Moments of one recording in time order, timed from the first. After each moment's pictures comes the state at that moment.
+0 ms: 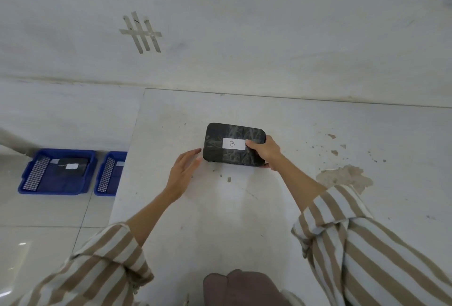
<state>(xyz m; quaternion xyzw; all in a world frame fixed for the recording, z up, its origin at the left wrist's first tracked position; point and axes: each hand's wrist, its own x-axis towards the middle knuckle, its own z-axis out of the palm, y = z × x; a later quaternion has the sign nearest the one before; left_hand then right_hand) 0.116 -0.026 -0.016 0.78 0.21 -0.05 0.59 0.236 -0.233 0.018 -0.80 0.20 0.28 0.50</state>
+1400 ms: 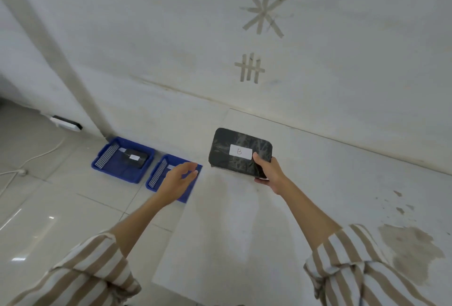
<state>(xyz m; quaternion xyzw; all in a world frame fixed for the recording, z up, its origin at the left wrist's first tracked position) -0.010 0.131 0.032 0.82 0.27 0.00 0.50 0.164 -0.073 0.034 -0.73 0.08 0.35 0.58</state>
